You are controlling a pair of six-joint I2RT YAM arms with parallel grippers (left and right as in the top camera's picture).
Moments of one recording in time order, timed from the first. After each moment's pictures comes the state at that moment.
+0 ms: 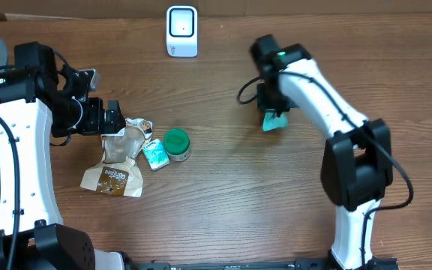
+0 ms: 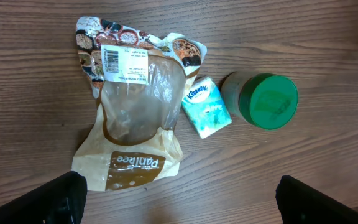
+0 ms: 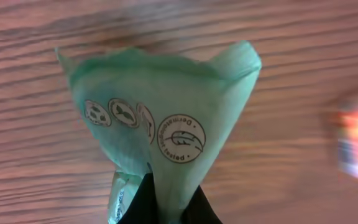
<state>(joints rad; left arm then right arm) 0.23 1.62 1.61 -1.40 0.27 0.20 0.40 2.13 1.81 -1.20 0.30 0.41</state>
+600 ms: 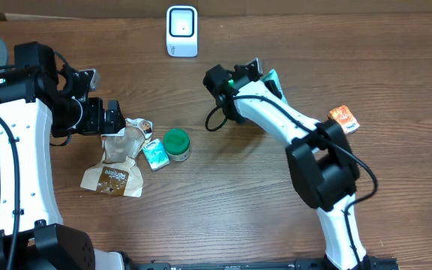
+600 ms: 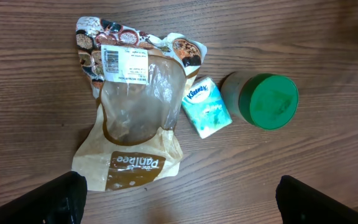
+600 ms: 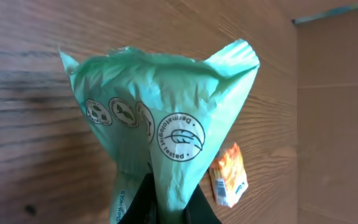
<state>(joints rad) 0.23 1.62 1.61 -1.40 0.27 0.20 0.59 2.25 1.78 -1.13 0.94 0.41</state>
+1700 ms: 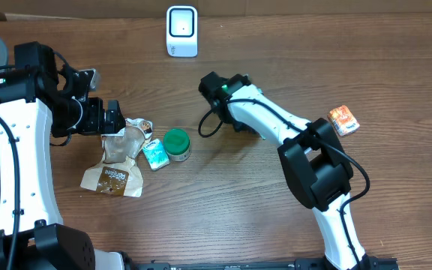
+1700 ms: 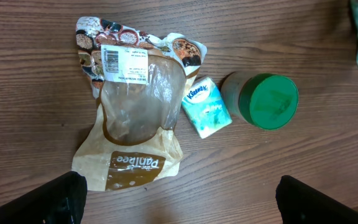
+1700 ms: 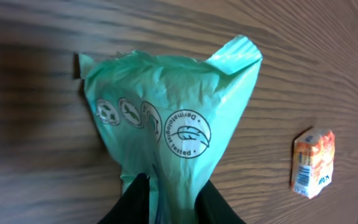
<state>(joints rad) 0.23 1.62 1.61 -1.40 0.27 0.20 0.64 2.28 1.77 -1.14 0.63 0.38</state>
